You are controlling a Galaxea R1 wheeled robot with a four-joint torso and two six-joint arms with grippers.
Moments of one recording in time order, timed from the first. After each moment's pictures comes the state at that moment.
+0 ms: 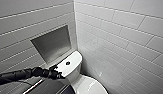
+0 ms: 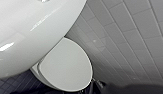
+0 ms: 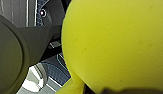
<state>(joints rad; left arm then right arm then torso) 0.30 2.17 -1.36 -0.20 0.51 -0.34 -1.53 2.66 -2.04 0.19 0.22 0.00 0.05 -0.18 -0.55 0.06</state>
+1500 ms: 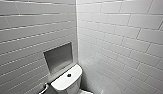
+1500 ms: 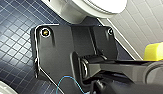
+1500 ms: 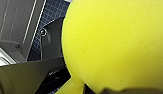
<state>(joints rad) 1.30 2.33 -1.72 0.38 0.11 -0.32 -1.55 2.81 -2.30 0.19 0.21 0.00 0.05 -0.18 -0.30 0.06</state>
